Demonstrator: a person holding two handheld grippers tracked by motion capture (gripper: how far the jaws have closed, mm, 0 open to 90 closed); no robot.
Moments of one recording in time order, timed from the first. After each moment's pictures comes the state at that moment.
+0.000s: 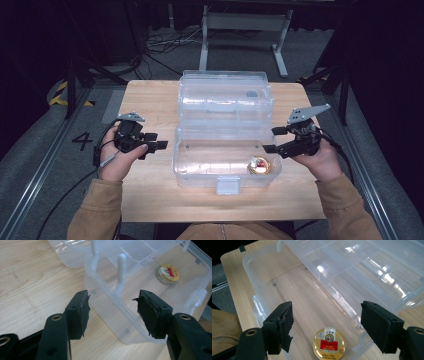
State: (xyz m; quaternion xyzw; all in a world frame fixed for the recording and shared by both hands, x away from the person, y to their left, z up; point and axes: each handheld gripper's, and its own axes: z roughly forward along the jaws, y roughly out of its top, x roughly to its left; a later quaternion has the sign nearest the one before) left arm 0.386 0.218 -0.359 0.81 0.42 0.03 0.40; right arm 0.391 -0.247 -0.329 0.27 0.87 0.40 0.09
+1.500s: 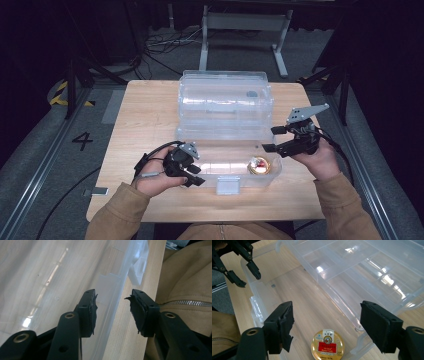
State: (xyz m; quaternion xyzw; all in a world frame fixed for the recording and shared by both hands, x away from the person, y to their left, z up) left arm 0.359 0.106 -0.397 0.94 0.19 -0.05 0.29; right arm 0.395 -0.247 -0.333 0.26 0.87 0.40 0.09
